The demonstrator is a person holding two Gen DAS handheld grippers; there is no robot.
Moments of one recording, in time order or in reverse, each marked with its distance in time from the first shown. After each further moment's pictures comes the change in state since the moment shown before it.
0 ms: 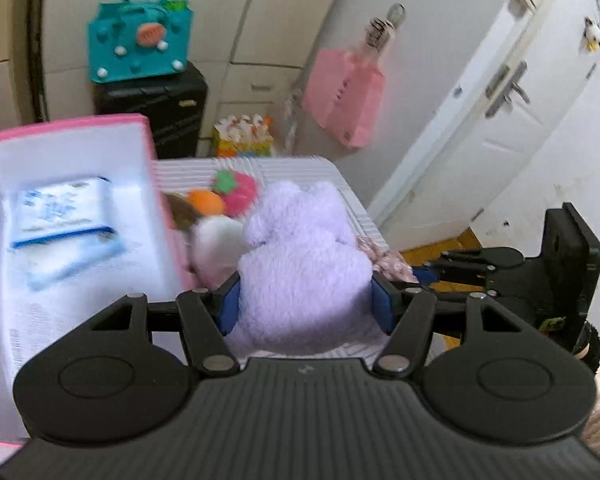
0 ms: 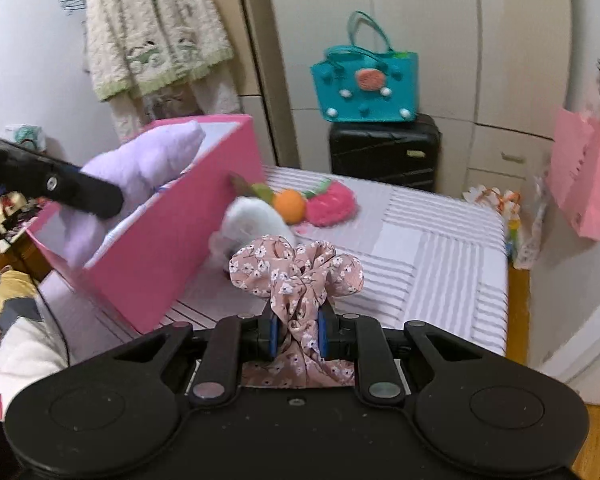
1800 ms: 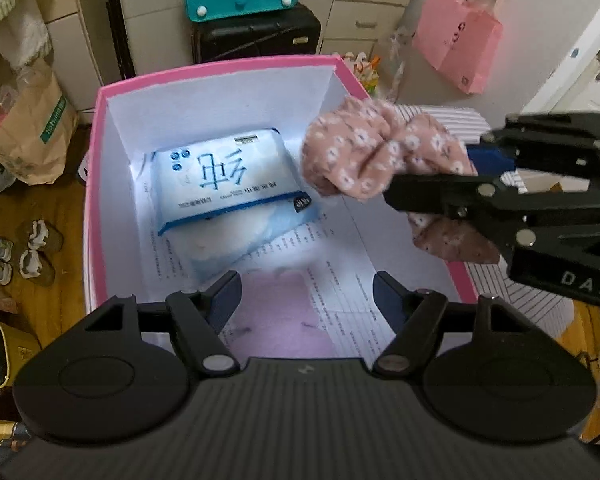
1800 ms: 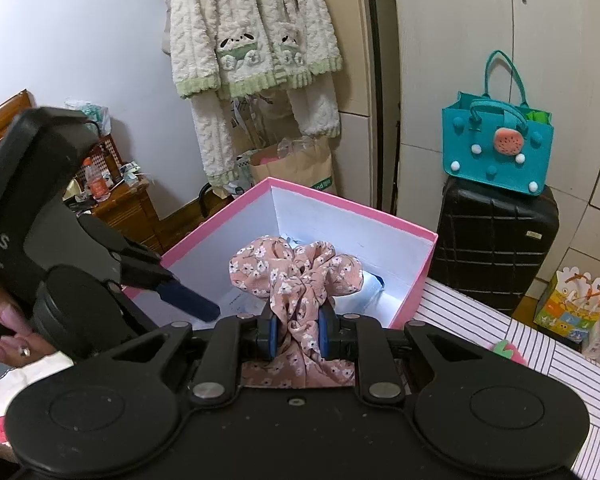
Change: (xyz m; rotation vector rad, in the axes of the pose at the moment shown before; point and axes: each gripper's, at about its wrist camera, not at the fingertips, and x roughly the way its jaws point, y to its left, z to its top) left arm 0.029 0.137 0.027 -0.033 0.221 0.230; right arm 0.109 0.116 0.124 -0.171 0.022 0.159
